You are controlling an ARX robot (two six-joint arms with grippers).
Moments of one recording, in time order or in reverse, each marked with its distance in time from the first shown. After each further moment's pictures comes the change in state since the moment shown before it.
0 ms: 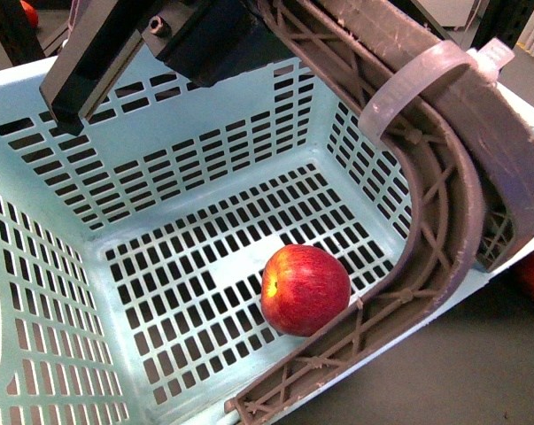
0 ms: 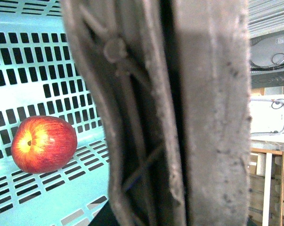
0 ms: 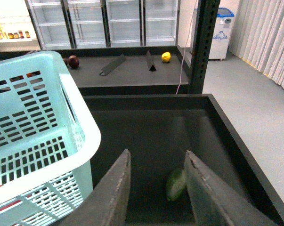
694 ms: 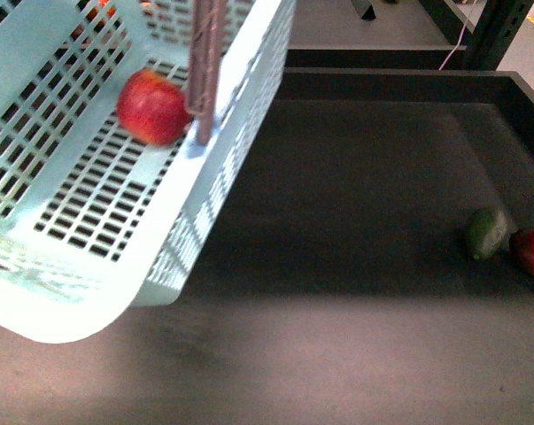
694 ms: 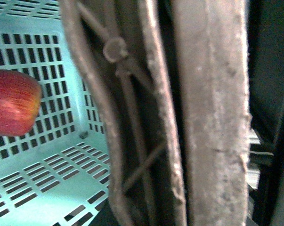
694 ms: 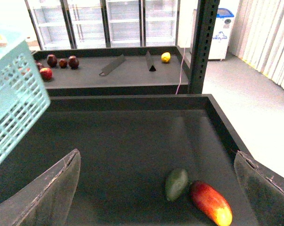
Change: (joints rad) left arm 0.314 0.010 -0.103 0.438 -0.201 -0.321; right arm 0.000 -0.002 0.000 -0.002 0.000 0.000
